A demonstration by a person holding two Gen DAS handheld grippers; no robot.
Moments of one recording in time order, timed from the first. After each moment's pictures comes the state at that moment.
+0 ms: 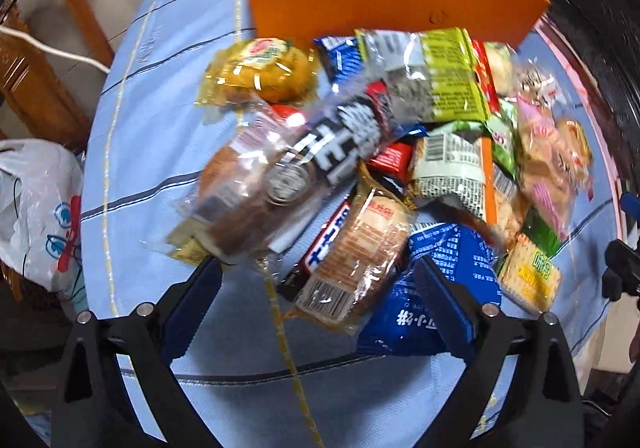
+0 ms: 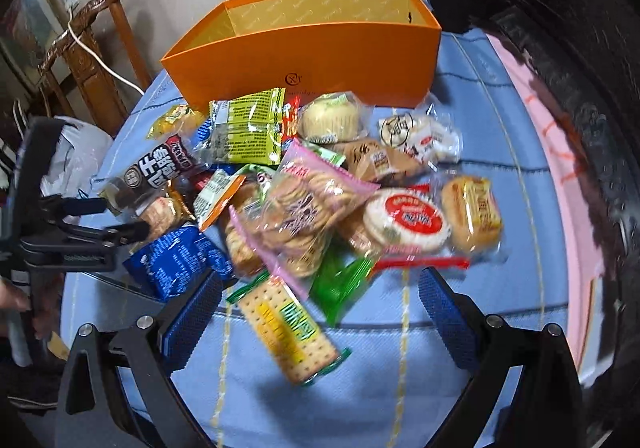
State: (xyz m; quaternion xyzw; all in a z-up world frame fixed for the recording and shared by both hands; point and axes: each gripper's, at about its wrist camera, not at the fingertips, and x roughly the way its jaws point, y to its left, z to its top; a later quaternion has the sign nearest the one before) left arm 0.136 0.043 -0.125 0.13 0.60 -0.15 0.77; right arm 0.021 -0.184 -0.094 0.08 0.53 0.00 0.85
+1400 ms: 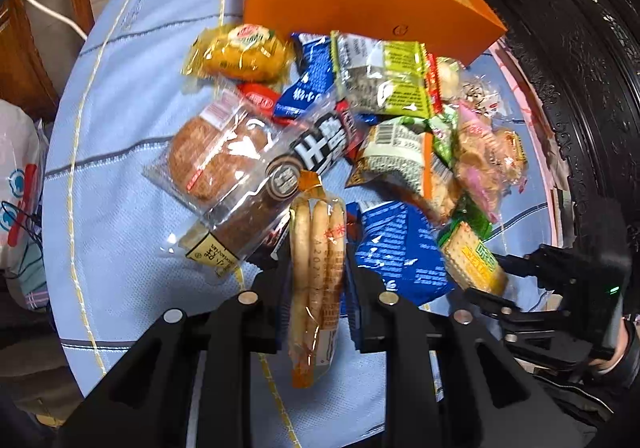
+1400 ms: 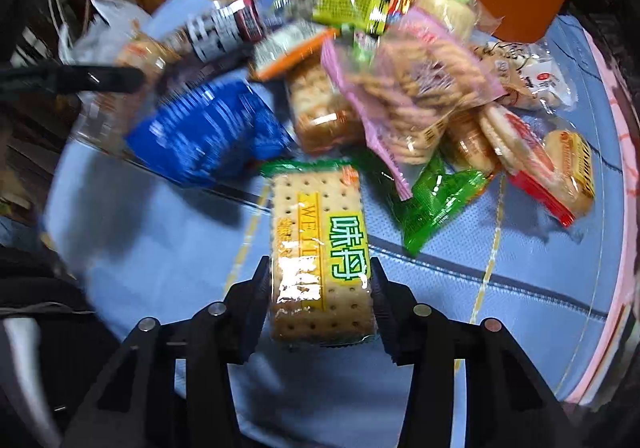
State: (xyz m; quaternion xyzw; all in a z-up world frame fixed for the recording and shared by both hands) left arm 0.113 0.079 -0.099 0.02 0.62 -0.22 0.75; right arm 0.009 -0.131 -0.136 0.00 0.62 0.12 0.78
